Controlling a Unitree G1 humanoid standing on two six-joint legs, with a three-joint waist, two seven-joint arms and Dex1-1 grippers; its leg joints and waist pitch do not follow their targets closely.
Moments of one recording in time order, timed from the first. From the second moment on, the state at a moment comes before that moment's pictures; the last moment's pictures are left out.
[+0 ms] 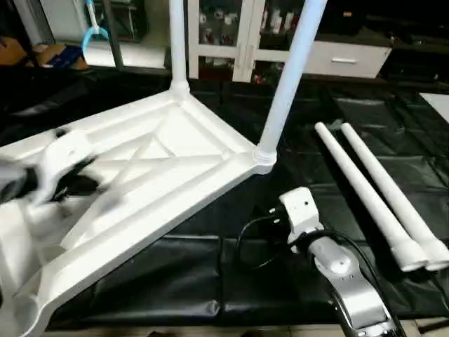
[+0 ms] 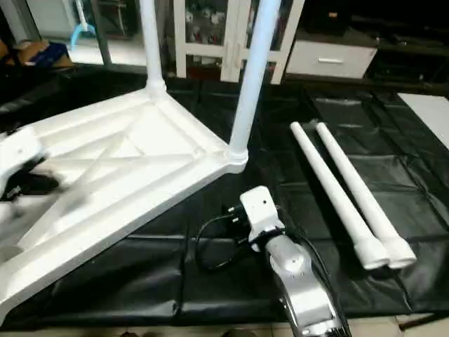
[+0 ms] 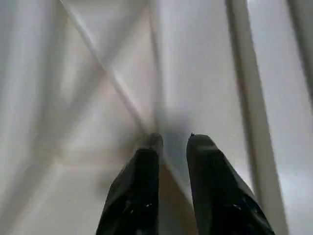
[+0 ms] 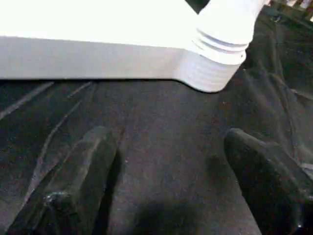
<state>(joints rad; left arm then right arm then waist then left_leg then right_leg) -0.34 1.05 -0.04 0.06 -0.05 0.57 -1.15 -0.08 -0.16 0.20 0.02 -0.03 0.26 0.22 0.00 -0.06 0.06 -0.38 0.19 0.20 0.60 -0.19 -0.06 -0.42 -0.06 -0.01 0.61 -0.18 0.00</state>
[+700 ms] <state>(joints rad) -0.40 0.93 -0.07 0.10 -0.04 0.83 -0.97 -0.08 -0.15 0.21 0.02 -0.03 0.26 0.24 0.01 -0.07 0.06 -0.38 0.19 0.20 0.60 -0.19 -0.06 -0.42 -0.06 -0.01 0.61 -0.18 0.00</state>
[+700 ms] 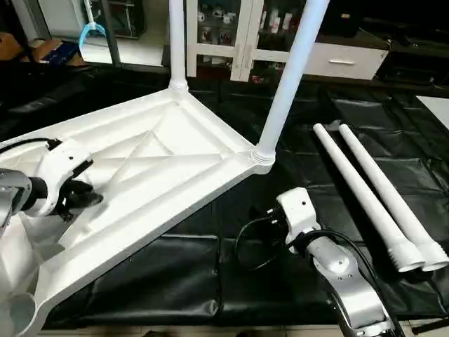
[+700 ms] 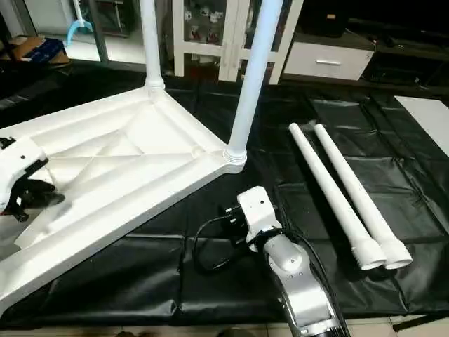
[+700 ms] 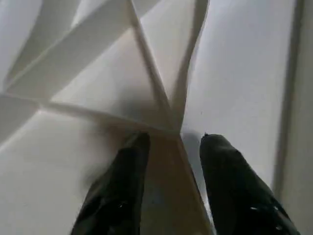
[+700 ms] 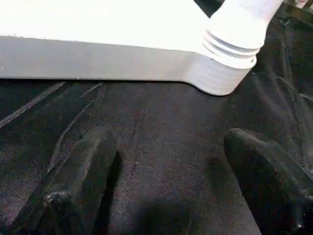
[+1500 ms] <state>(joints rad) -0.47 0.70 -0.05 0.21 -0.05 0.94 -0.79 -0.04 -0.41 0.28 -0.23 0.30 0.39 0.82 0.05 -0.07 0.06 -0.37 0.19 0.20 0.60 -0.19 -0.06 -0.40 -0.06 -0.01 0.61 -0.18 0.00</state>
